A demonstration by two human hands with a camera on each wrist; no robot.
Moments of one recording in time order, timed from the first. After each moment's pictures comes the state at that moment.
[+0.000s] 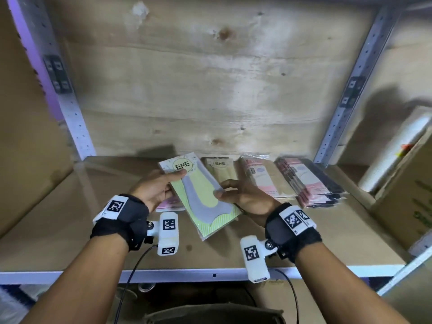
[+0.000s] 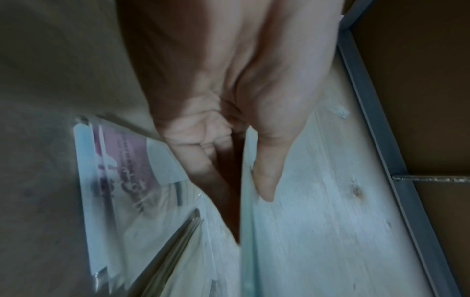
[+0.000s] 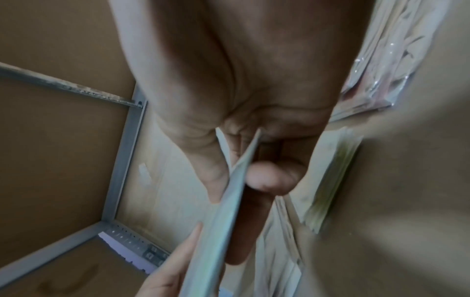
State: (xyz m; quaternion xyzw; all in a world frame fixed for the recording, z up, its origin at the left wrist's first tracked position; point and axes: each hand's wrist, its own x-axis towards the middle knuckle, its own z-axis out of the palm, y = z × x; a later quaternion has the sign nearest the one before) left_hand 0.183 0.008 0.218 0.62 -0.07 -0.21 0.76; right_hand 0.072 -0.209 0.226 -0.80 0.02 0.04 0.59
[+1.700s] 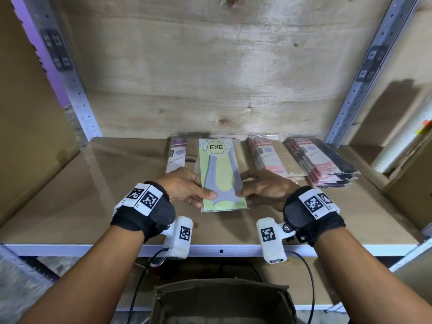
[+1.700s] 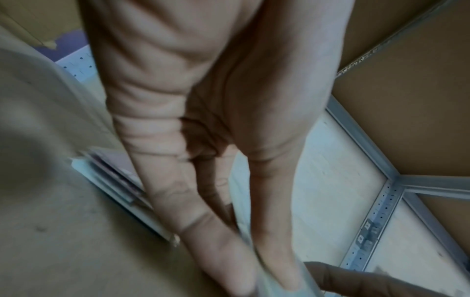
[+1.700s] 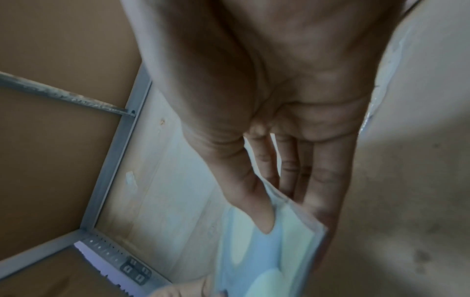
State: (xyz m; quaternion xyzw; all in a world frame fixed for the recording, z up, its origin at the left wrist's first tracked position) left_hand 0.146 -0.012 0.207 0.78 -0.15 -0.34 0.51; right_hand 0.055 -0.227 0.214 -0.77 0.15 0.11 0.61
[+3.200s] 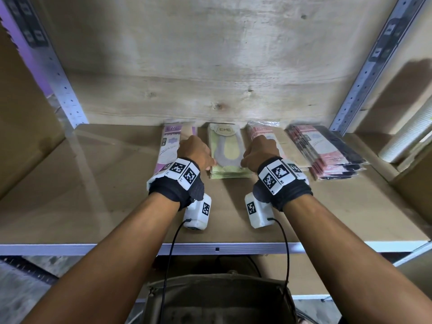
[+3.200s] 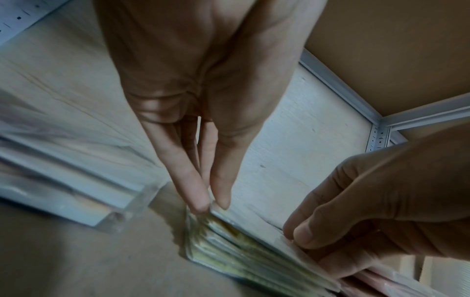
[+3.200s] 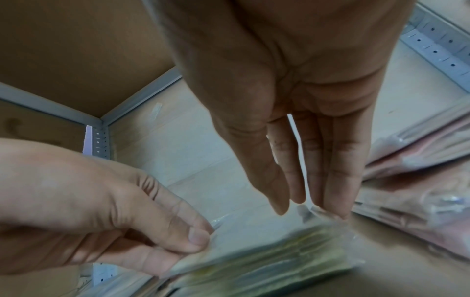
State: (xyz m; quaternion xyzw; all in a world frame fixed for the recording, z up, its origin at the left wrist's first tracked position) left_hand 0.183 -0.080 0.206 0.90 -0.13 -0.10 0.40; right_hand 0.117 -0.225 0.228 -0.93 0.27 -0.03 0.24
